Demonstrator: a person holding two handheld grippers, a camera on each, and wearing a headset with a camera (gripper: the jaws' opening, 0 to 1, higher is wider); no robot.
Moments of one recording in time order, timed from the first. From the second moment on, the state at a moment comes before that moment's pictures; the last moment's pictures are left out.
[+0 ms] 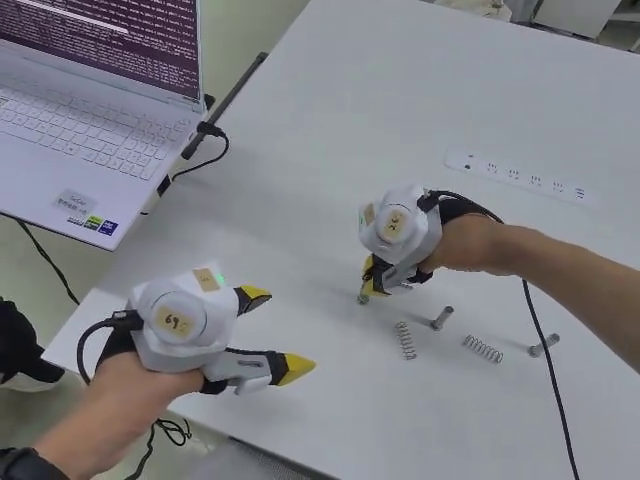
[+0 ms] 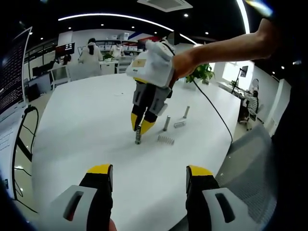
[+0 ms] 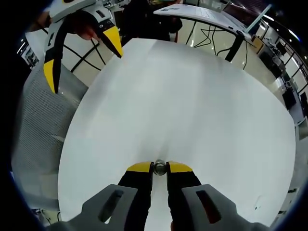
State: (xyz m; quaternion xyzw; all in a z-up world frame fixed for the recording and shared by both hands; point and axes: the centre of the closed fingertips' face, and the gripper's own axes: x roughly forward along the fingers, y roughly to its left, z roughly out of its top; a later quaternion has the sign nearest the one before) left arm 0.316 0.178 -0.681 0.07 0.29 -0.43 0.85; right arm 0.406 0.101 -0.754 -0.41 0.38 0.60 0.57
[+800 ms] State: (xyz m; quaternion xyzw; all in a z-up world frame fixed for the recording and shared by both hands) left arm 0.318 0.181 -0.682 0.08 0.29 -0.43 0.85; right arm 0.404 0.095 -0.760 -0.42 0.39 0.60 0.56
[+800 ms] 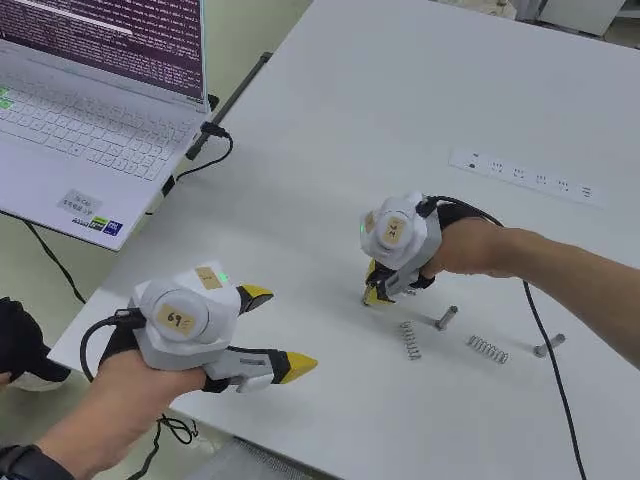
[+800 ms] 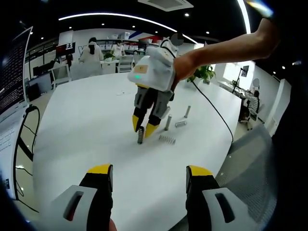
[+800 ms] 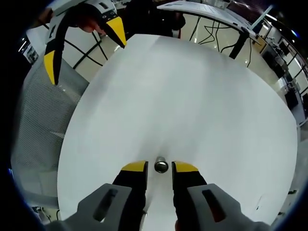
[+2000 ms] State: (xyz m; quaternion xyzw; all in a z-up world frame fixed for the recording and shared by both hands) left arm 0.315 0.174 -0.667 0.09 0.28 -0.43 0.85; right arm 0.393 0.057 -0.723 -0.33 0.37 0.53 0.69
